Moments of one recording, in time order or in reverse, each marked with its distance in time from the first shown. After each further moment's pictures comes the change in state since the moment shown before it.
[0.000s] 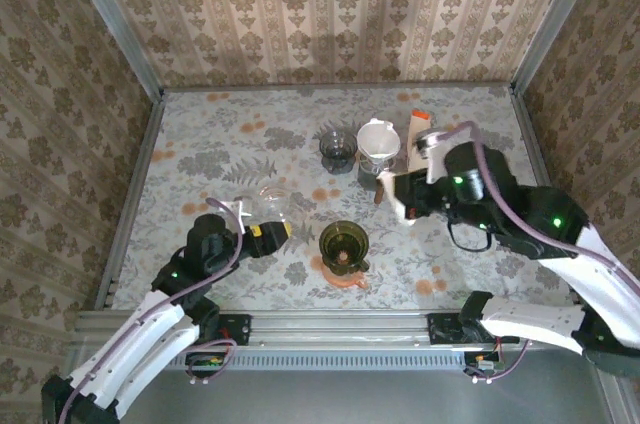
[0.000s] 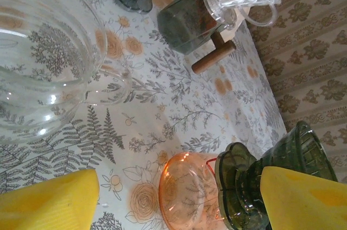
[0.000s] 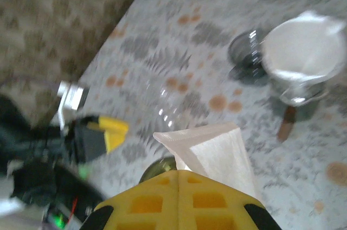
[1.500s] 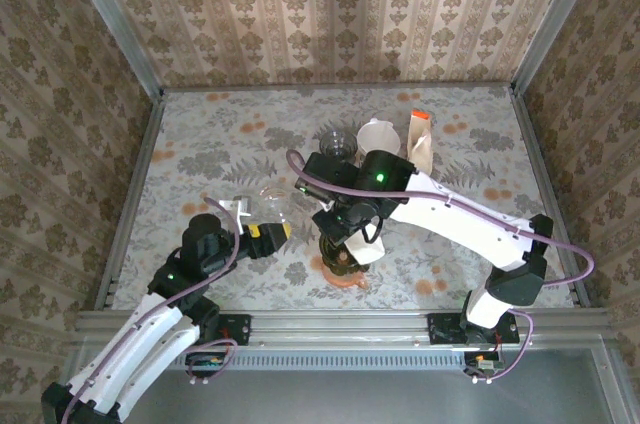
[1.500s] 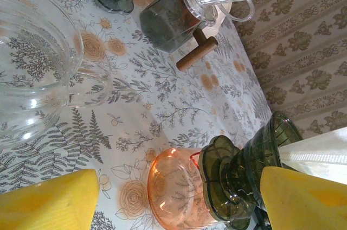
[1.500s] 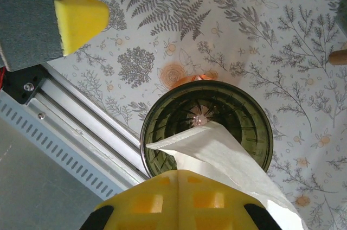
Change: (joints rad) left arm 0.019 -0.025 0.016 -0.019 0.066 0.032; right arm 0.183 0.627 0.356 -0.384 -0.060 -0.080
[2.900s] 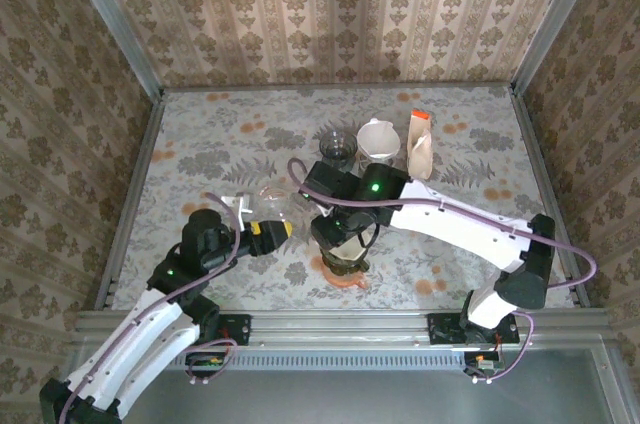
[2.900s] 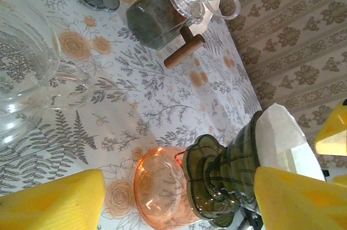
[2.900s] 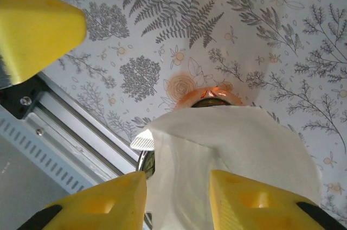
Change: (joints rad) left arm 0.000 0.052 0.055 -0.002 0.045 -0.003; right arm -0.027 -0.071 -0.236 0.225 -0.044 0.010
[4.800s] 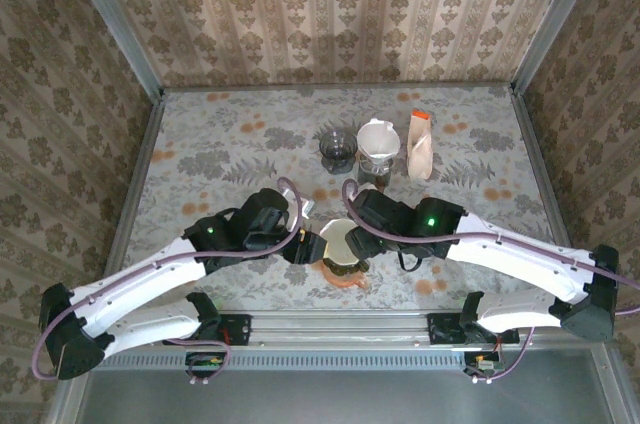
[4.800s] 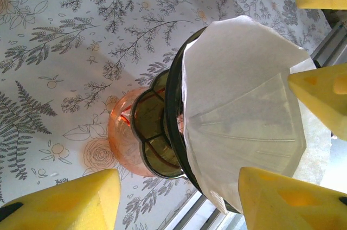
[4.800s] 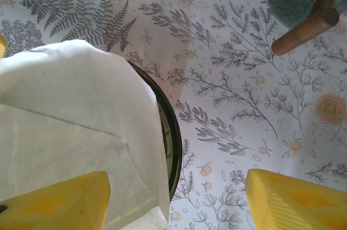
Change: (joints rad) left arm -0.435 0.463 0.416 -0.319 -0.224 0.222; right arm -0.013 -0.353 -0.480 0.225 0.234 0.026
